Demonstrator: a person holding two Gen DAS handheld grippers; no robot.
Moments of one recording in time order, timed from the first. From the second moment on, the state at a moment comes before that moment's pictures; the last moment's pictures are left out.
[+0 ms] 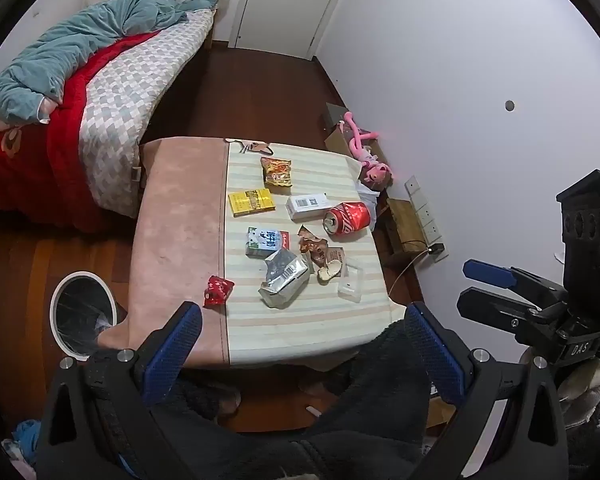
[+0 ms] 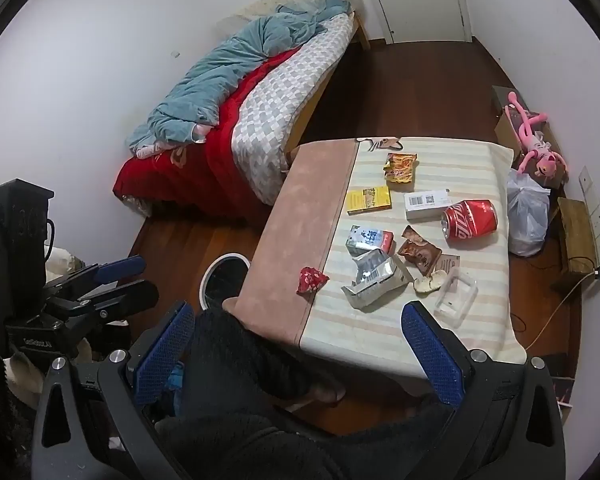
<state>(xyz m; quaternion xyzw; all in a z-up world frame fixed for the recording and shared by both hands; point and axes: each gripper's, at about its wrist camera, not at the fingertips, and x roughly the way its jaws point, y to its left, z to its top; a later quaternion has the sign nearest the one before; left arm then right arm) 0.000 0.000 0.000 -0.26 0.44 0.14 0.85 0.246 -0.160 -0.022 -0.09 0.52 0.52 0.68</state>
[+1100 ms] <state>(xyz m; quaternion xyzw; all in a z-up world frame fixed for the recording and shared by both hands) -0.006 0.003 -0.006 -0.27 0.44 0.13 0.85 0.241 -0.154 -0.023 -0.10 0.52 0.52 0.67</state>
